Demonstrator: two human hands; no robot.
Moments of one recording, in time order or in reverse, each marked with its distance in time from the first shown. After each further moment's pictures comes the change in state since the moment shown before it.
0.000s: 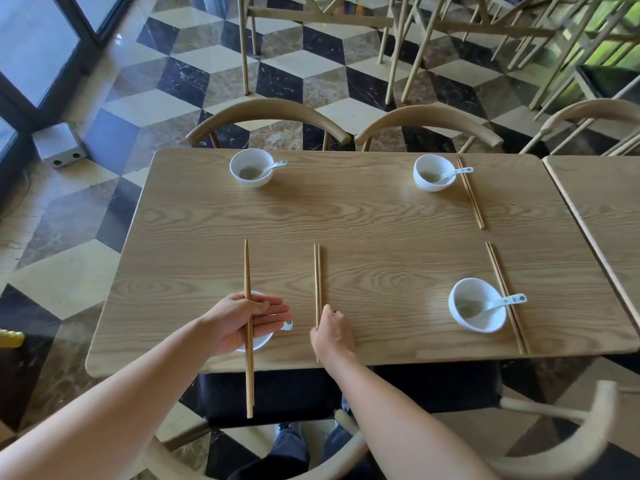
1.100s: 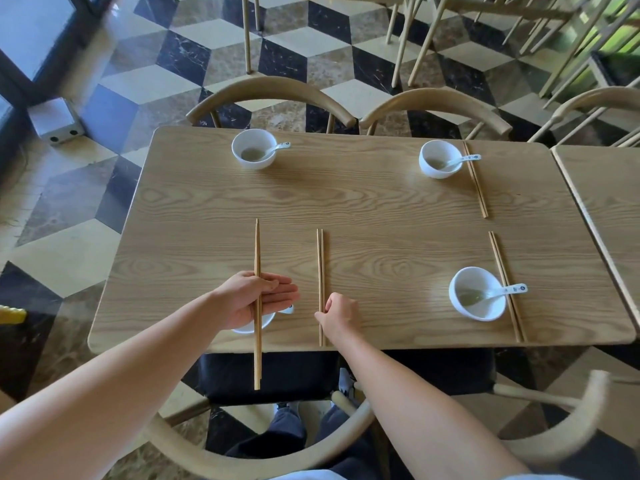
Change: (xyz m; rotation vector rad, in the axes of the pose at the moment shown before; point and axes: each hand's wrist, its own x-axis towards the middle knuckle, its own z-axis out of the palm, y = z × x) left_hand 0.005 0.007 0.014 0.002 -0.029 -0.017; right_hand 0.009 0.007 -0.013 0.075 -0.082 0.138
